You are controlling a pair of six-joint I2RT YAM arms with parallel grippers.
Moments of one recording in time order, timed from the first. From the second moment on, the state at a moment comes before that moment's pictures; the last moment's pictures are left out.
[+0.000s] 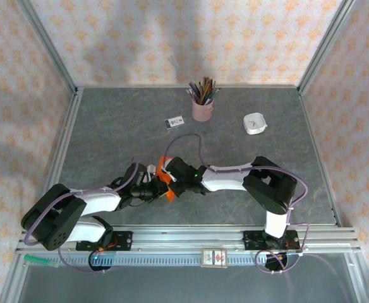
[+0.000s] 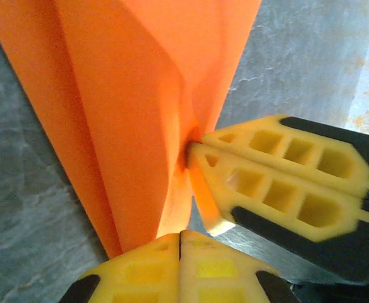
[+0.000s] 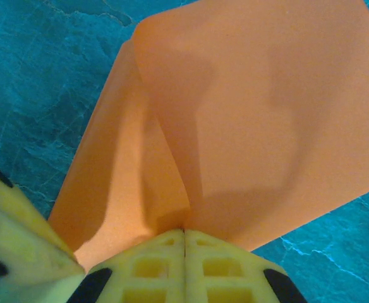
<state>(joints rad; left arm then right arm) -0.53 1.33 0.26 0.30 0.46 -1.10 1.03 1.83 1.00 -0.18 0.07 0.15</state>
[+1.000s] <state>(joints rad) -0.47 1.37 0.30 0.22 0.48 -0.98 1.03 1.83 0.99 -0.16 0.07 0.15</state>
